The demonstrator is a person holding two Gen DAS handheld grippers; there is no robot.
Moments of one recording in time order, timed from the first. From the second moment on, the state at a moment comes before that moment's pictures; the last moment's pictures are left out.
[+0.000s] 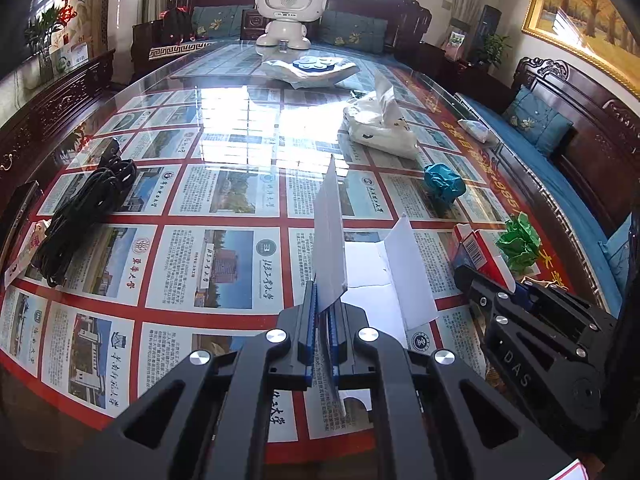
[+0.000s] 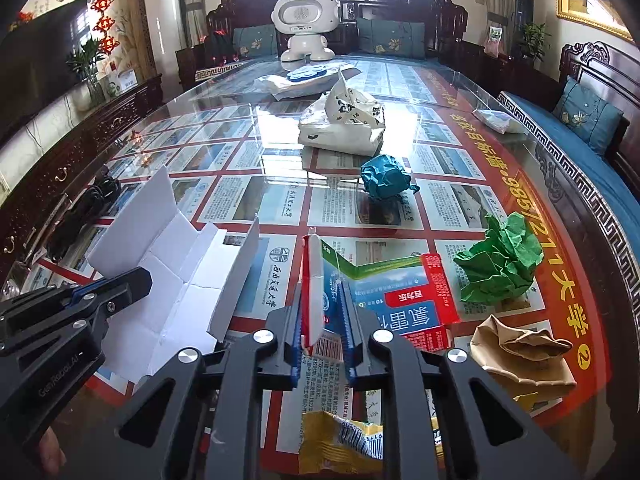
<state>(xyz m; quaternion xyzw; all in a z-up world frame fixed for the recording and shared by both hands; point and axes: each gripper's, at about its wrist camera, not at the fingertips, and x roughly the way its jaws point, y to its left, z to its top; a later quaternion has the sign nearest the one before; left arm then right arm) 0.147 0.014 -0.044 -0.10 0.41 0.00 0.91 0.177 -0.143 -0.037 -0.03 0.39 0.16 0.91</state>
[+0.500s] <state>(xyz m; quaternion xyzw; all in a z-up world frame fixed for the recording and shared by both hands) 0.099 0.008 -0.007 -0.09 0.37 -0.04 0.92 0.111 -0.154 0.039 0.02 0.30 0.22 0.93</state>
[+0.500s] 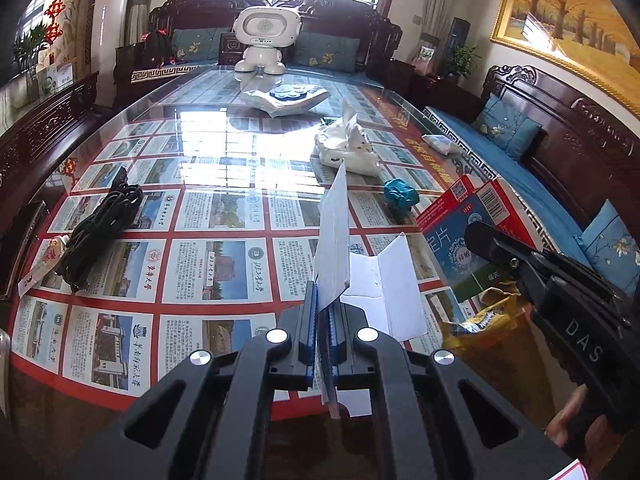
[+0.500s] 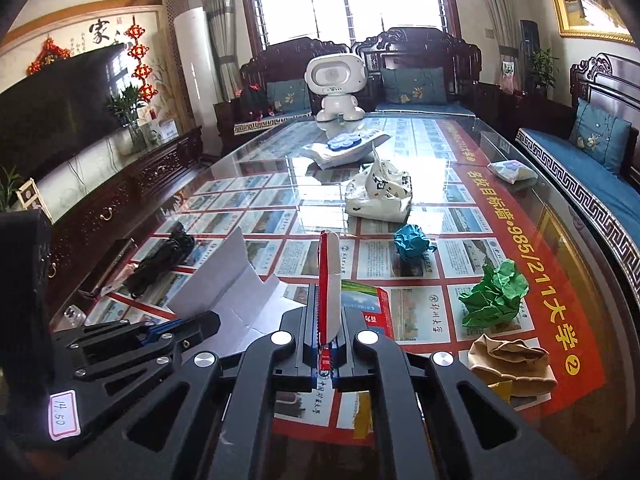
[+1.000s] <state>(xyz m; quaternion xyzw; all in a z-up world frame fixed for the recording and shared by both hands) -0.029 -0.085 -0.002 -0.03 0.39 -0.23 0.89 -0.088 -0.261 0.063 0.05 0.26 0.13 0.96</state>
